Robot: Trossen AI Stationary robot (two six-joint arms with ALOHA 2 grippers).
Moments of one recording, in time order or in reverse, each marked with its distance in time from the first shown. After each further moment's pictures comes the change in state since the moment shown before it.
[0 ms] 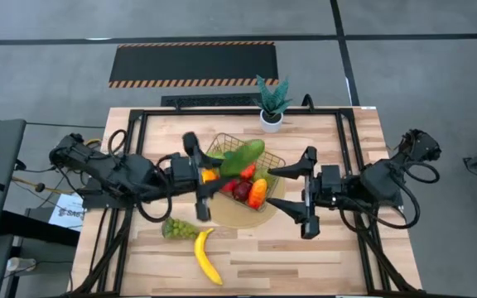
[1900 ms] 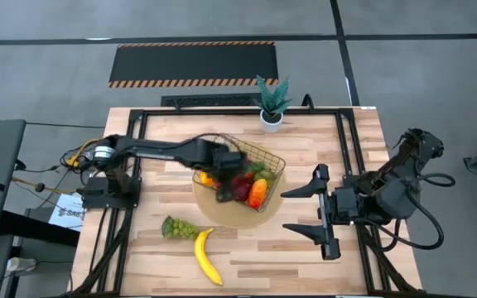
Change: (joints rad) left arm 0.416 0.384 0.050 -1.056 0.547 -0.286; right arm 0.135 -0.024 0.000 -0.132 0.037 0.012
